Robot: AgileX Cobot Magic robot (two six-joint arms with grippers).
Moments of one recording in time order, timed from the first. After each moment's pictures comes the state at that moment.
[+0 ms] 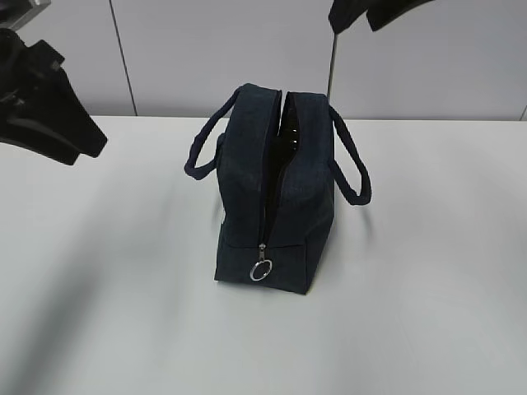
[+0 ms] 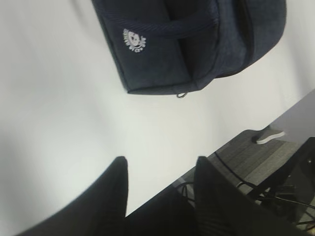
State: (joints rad) left arm -0.13 1.58 -1.31 -0.66 1.21 0.36; right arm 0.34 1.78 -1.96 0.14 1.25 -0.02
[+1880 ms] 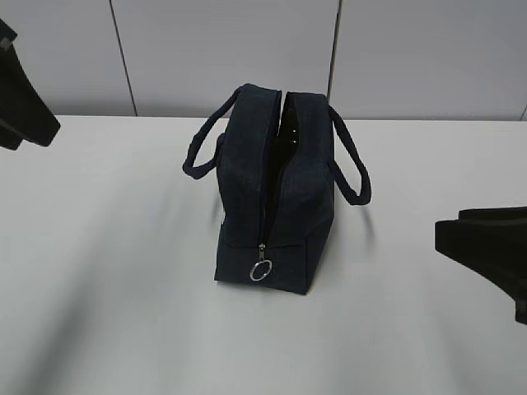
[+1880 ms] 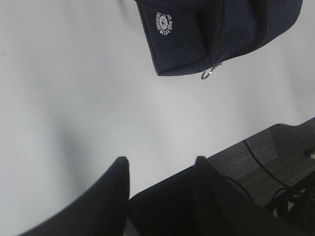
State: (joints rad) left arm -0.24 1.37 -1.31 -0.40 1.24 0.11; right arm 0.41 0.78 -0.46 0.74 0.31 -0.60
